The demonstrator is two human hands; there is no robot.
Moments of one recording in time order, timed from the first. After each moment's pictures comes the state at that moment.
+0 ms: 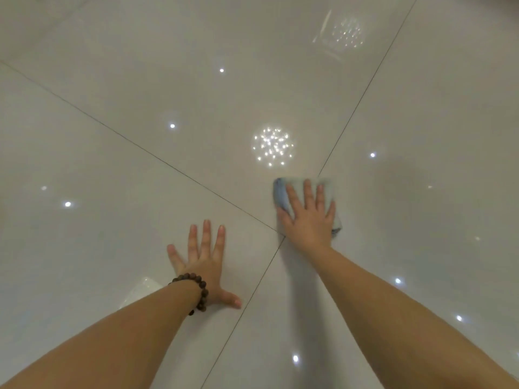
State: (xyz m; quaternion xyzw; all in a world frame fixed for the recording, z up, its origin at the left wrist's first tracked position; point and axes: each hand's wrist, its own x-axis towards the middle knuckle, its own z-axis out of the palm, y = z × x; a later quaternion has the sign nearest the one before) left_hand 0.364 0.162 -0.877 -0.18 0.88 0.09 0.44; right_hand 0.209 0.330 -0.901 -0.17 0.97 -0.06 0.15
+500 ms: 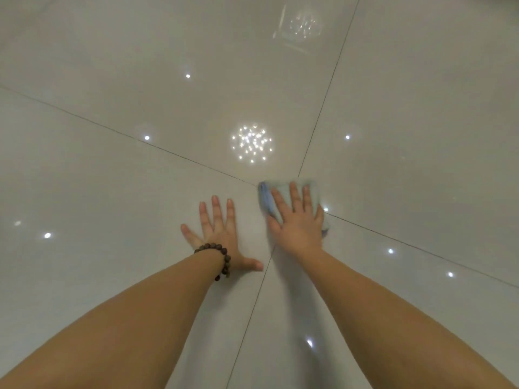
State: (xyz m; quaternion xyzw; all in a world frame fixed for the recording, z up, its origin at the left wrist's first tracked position) left_hand 0.372 0.162 -0.876 -0.16 0.90 0.10 0.40; right_hand 0.310 0.315 -0.895 -0.12 0.97 -0.08 0.17
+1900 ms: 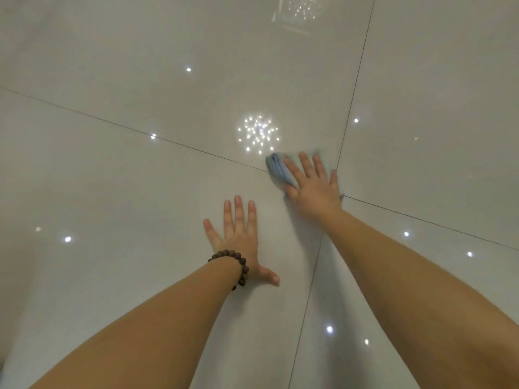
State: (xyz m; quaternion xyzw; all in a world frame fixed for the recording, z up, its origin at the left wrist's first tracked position) left_hand 0.393 0.107 -0.888 -0.07 0.92 0.07 0.39; right_hand 0.271 0.251 -0.903 -0.13 0.97 -0.09 0.18
